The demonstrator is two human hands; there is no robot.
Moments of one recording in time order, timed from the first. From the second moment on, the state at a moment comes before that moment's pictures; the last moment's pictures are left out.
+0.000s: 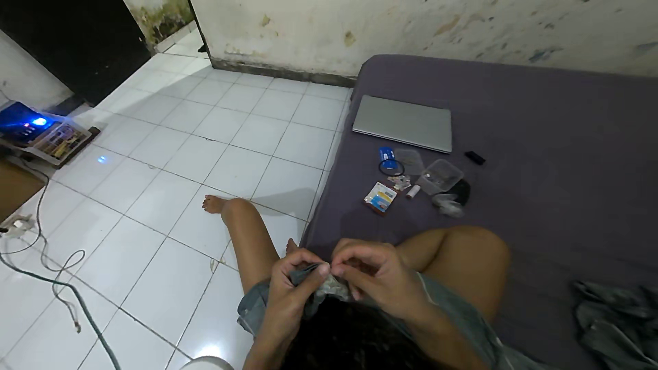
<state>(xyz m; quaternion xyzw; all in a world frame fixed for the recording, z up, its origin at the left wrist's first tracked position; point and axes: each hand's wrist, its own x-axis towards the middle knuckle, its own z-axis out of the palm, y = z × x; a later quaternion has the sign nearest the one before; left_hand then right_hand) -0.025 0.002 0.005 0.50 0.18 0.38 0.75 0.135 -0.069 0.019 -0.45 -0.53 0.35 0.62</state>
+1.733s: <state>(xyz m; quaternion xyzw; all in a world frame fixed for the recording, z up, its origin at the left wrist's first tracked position) -0.008 0.014 -0.006 0.51 0.37 0.57 0.53 0.180 -0.119 0.070 -0.53 -0.50 0.22 0.65</state>
